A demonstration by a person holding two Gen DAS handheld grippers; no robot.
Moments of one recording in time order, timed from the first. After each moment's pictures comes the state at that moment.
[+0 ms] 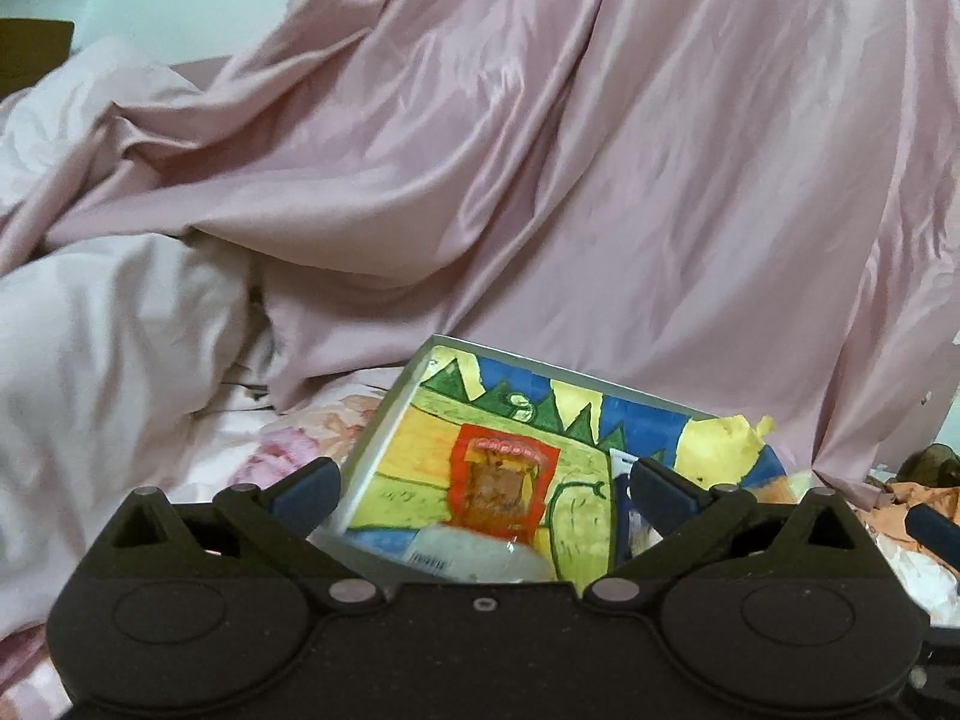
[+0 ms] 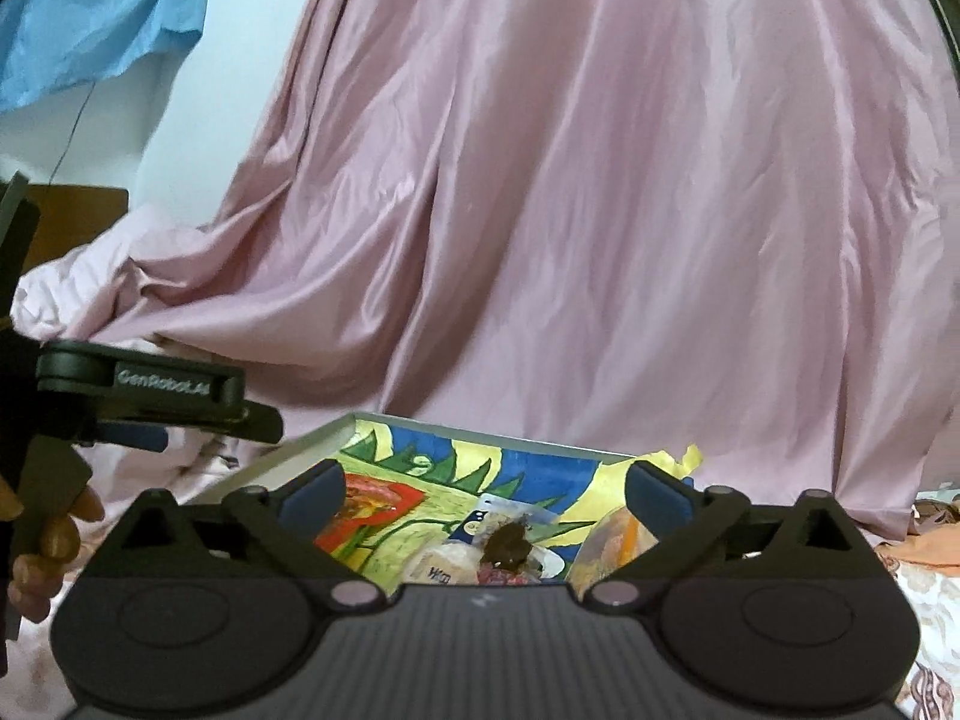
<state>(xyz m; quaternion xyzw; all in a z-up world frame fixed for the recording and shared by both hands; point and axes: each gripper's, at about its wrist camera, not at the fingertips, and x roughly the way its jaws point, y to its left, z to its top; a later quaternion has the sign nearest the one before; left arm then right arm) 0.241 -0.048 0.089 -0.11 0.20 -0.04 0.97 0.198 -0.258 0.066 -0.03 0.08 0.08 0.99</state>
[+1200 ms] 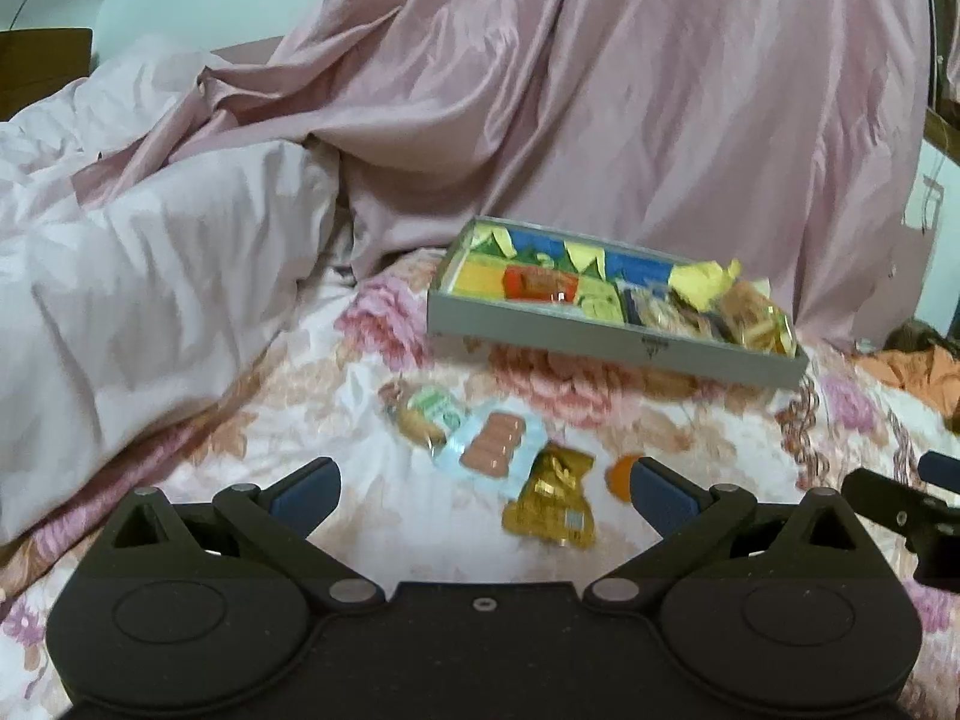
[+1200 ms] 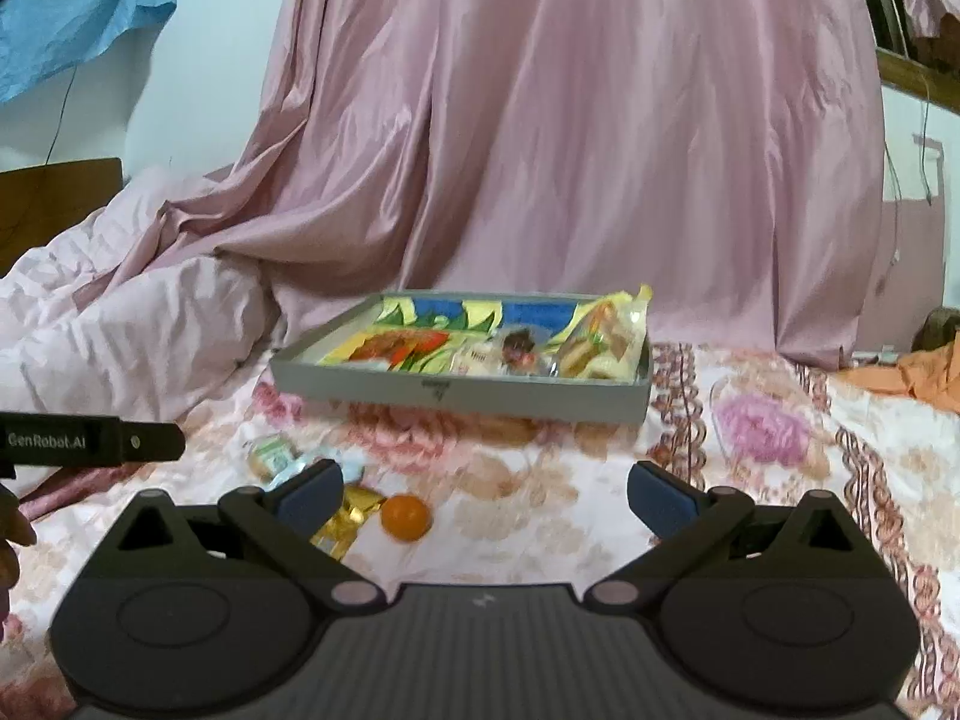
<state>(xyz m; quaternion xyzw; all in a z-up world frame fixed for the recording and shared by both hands) 0.065 -0.010 0.026 -0.05 0.24 -0.05 0.97 0.043 -0.242 0.020 0.01 0.17 0.05 0.99</state>
